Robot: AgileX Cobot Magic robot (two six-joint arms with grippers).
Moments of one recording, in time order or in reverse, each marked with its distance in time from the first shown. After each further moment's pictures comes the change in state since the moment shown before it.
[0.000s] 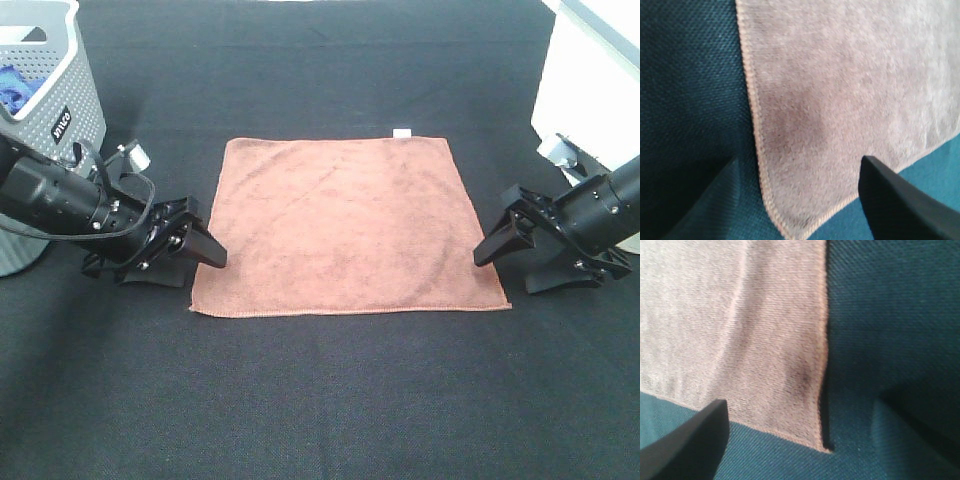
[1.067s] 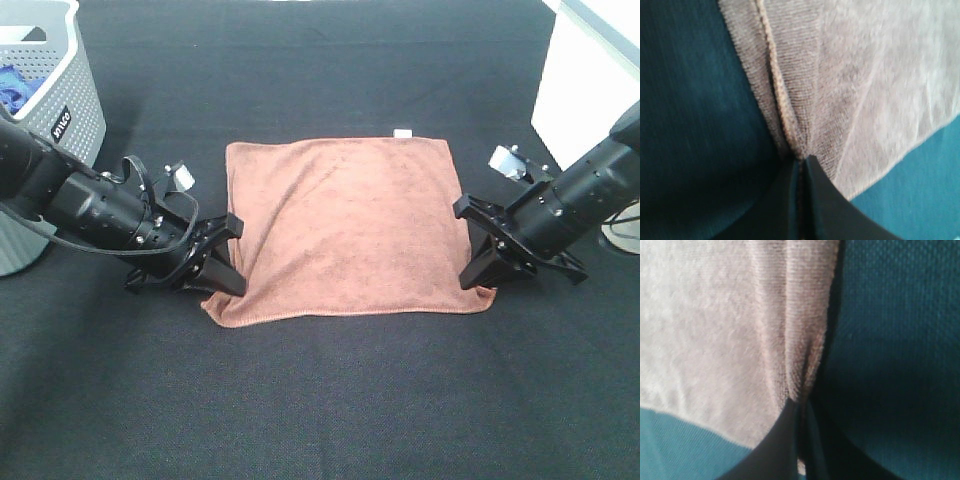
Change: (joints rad) left arm -0.076 0.085 -0.077 0.044 0.068 -0.058; right arm 0.122 0.064 -0.075 -0.063 0.002 0.182
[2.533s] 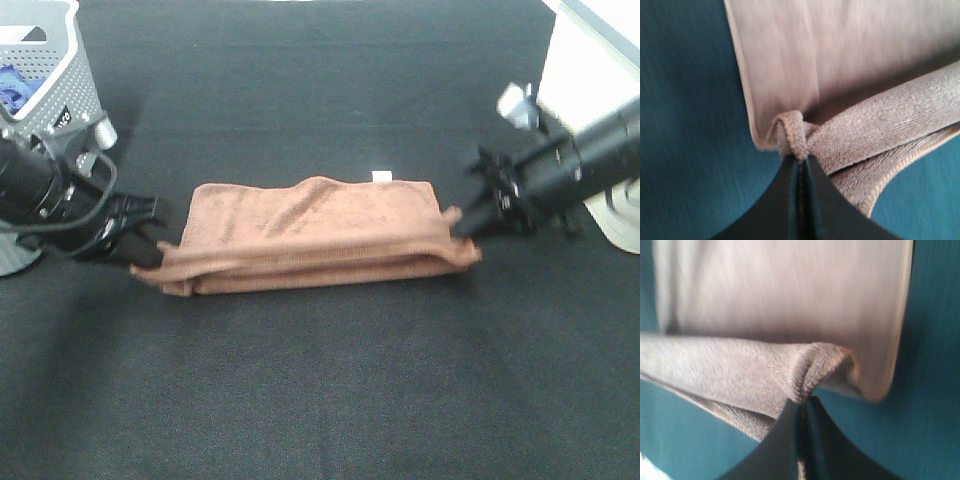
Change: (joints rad) left arm 0.044 -0.359 0.185 0.376 -0.189 -0.211; right arm 0.005 -0.186 0.064 0.157 0.010 -0.192
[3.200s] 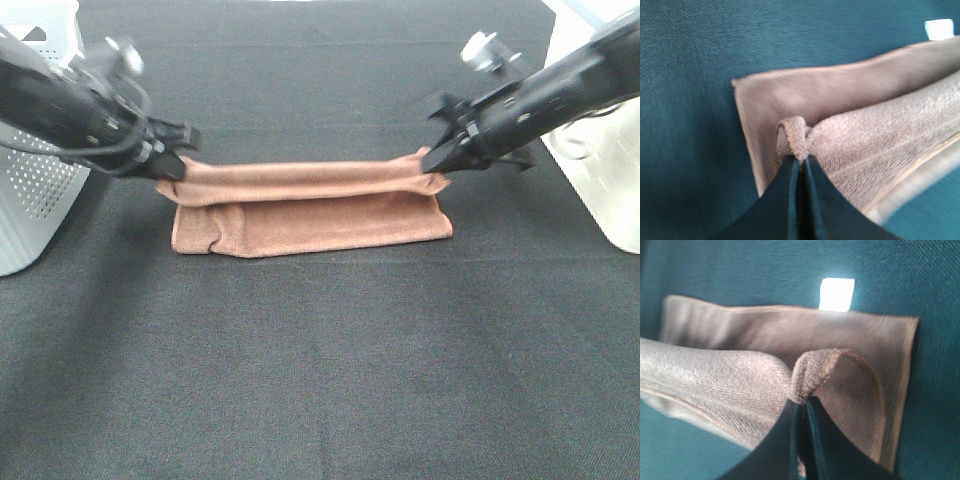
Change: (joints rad) left arm 0.000 0.219 -0.340 0.000 -0.103 0.046; right arm 0.033 0.307 -0.468 -0.027 -0.006 0.013
